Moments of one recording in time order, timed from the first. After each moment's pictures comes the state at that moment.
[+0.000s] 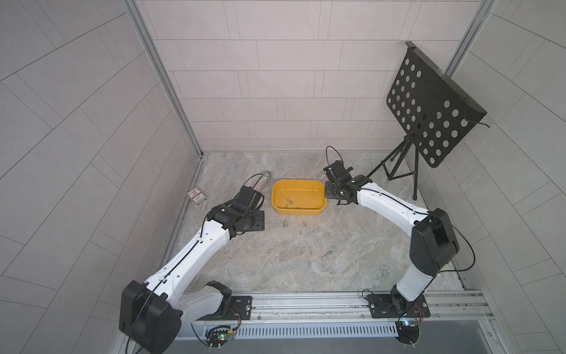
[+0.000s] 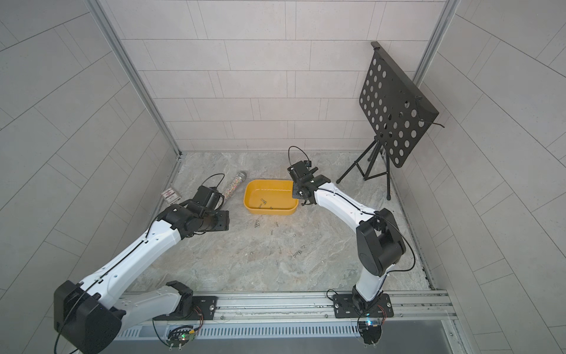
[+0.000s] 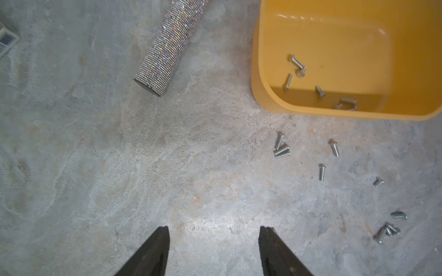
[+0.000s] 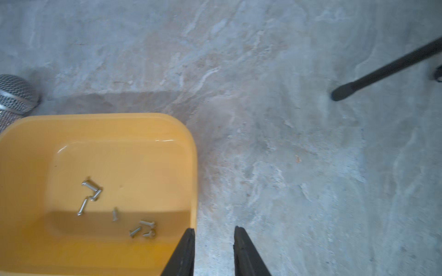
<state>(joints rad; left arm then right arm) -0.49 1.14 0.94 -0.92 -0.14 -0.47 0.49 1.67 1.33 -0.63 0.32 0.58</state>
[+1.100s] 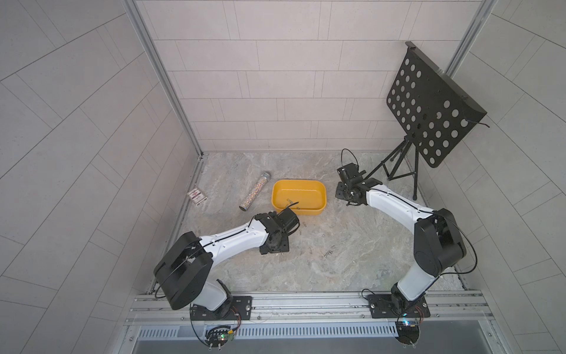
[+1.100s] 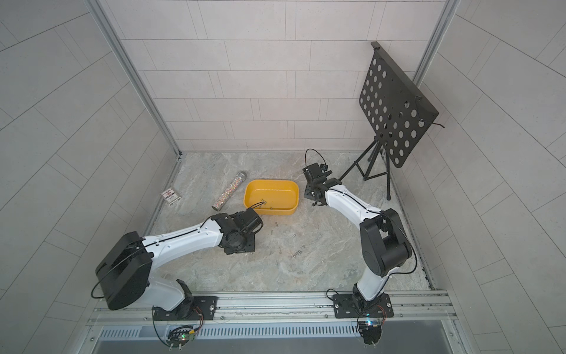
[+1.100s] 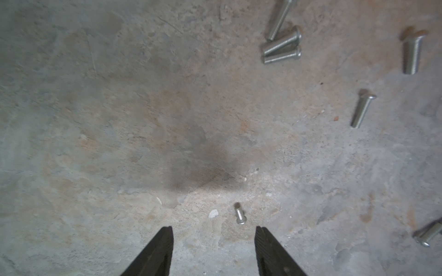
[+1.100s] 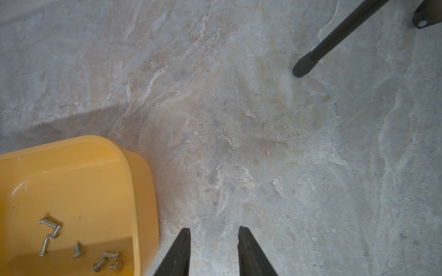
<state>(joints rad) -0.81 1.49 0.89 -0.83 -0.10 -0.91 0.38 1.68 1.24 -0.56 0.26 0.64</state>
